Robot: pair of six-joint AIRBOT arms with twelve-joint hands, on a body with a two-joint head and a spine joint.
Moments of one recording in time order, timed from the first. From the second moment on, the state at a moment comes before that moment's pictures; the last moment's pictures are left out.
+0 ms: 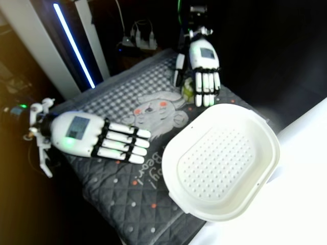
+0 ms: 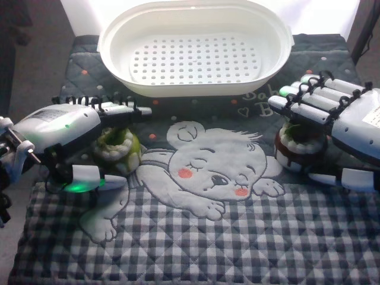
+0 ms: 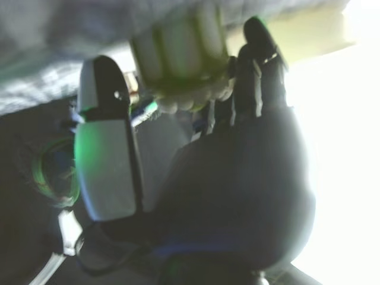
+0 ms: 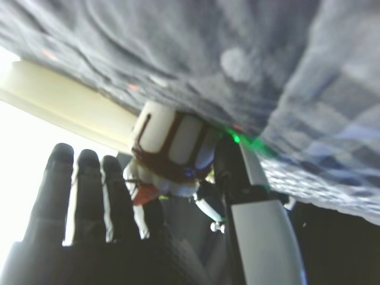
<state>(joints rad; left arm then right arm) 0.76 -1.03 1.14 -0.16 -0.72 1.02 -0.64 -1.02 1.11 0.07 0.80 -1.07</state>
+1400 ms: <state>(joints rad) 0.36 -1.05 1.23 0.05 -0.71 1.02 -0.28 -1.05 1.19 0.01 0.77 -1.09</state>
